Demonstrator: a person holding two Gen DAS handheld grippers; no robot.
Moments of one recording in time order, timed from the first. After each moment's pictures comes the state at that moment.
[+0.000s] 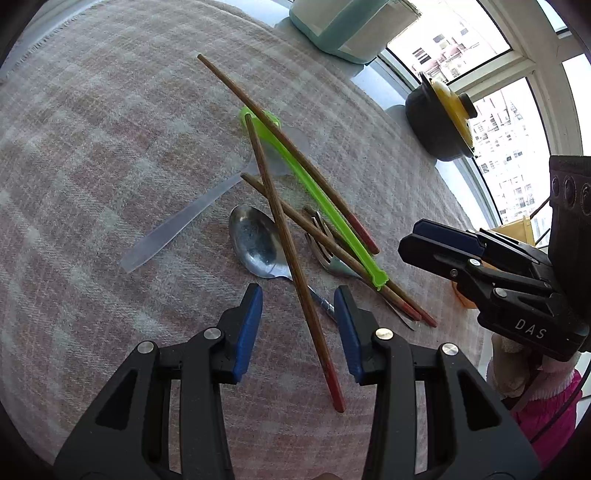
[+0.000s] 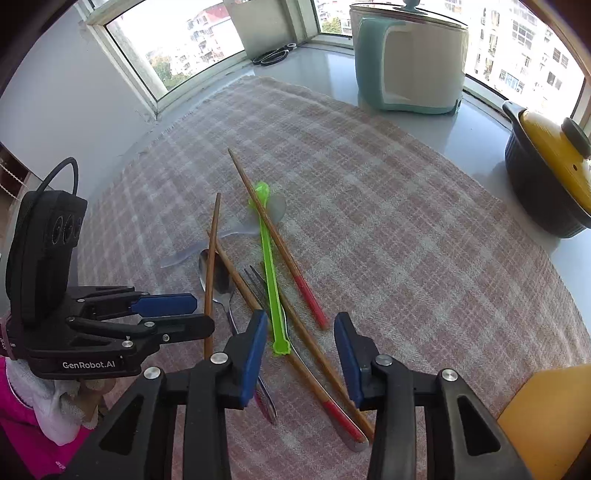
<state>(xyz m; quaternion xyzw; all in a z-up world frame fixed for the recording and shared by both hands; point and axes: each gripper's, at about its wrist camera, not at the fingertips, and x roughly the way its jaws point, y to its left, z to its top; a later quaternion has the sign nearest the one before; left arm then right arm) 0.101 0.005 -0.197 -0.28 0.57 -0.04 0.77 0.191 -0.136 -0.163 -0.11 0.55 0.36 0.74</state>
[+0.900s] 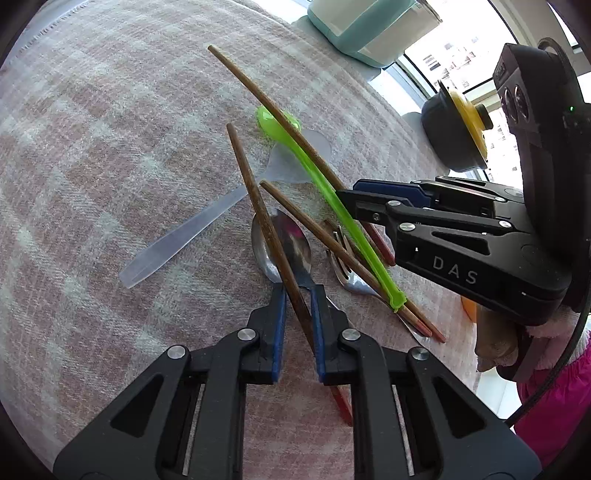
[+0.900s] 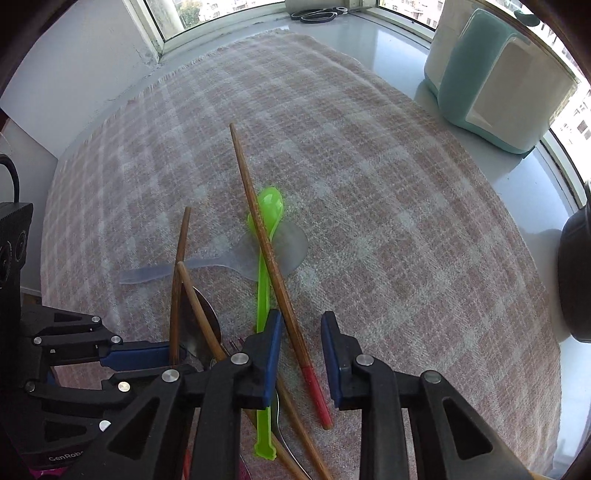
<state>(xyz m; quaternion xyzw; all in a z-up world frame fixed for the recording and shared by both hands) 0.114 0.011 -0.212 -0.29 0.56 -0.03 0.77 0.225 -0.056 -0.201 -0.23 0.56 0.37 0.70</state>
